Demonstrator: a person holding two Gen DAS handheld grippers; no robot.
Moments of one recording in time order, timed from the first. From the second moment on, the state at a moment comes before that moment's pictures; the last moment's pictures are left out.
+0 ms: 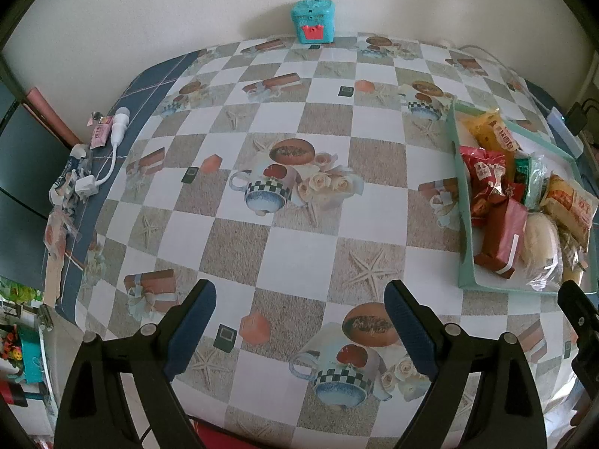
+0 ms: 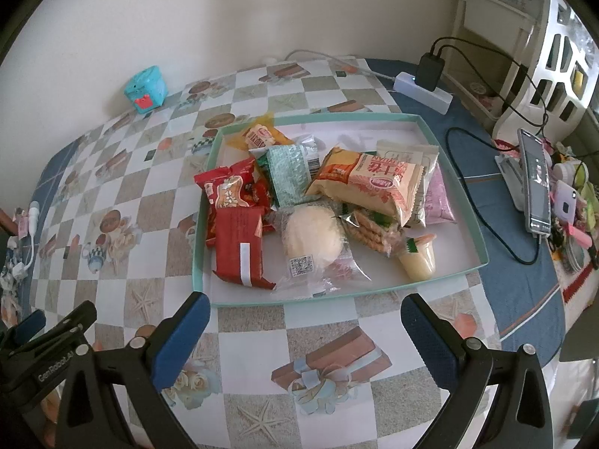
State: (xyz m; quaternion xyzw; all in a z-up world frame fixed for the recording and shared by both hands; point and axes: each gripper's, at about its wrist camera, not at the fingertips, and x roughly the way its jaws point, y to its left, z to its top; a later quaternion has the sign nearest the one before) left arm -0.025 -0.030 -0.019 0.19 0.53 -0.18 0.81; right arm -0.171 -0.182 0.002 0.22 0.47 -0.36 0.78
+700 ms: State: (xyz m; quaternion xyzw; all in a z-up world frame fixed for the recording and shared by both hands) left arm -0.025 -0.029 -0.019 0.19 0.53 -0.18 0.81; right arm -0.170 -0.182 0.002 0.22 0.47 -0.36 0.77
